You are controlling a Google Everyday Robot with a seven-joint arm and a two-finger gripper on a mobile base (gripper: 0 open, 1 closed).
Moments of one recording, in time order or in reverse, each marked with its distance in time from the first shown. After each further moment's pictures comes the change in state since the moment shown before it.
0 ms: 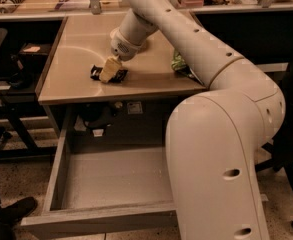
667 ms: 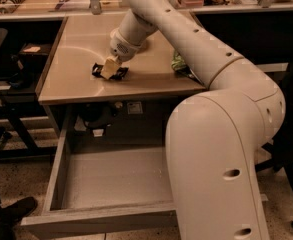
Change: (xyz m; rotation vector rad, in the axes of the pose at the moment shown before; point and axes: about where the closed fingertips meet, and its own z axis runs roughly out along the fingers) arm 0.000 0.000 0.000 0.000 0.000 0.000
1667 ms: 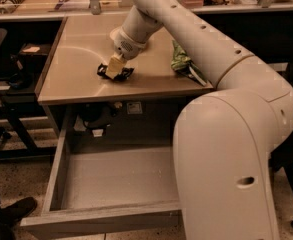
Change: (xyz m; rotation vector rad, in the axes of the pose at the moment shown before) arm 0.000 0.007 -0.026 0.027 -0.006 0.003
